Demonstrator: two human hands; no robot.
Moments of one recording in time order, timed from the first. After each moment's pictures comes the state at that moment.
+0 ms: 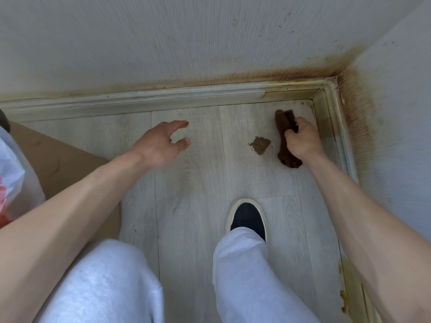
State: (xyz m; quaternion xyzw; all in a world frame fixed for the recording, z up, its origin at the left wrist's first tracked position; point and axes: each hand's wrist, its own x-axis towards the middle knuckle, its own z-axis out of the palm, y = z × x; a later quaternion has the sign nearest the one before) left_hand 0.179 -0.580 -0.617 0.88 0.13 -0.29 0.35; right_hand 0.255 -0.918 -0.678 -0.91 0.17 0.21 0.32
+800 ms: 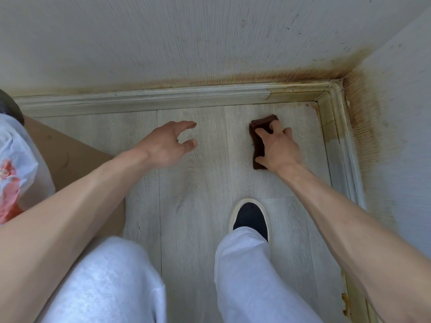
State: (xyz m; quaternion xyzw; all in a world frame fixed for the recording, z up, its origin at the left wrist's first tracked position) left_hand 0.178 -0.580 -0.611 0.89 0.09 -0.31 0.32; right_hand 0.229 -0.859 -0.677 -0.96 -0.08 0.28 -0.01
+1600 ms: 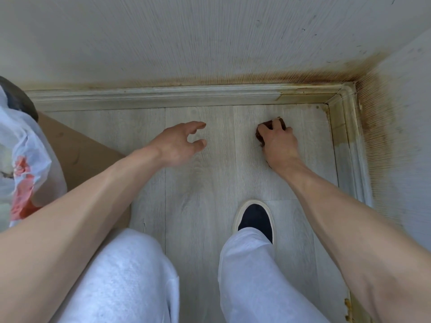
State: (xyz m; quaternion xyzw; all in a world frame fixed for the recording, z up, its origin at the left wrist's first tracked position) left_hand 0.180 -0.581 -0.616 0.87 0.11 -0.33 0.34; right_hand 0.239 -0.847 -0.703 -0.97 -0.13 0.20 -0.04
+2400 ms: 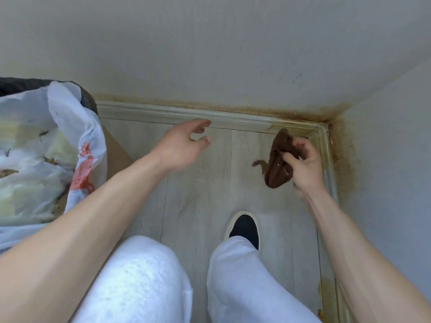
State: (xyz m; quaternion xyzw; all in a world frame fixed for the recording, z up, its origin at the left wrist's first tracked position) left_hand 0.150 -0.581 -0.544 0.84 0.14 -0.14 0.50; right_hand 0.208 -0.881 -0.603 -0.79 0.10 0.06 0.61
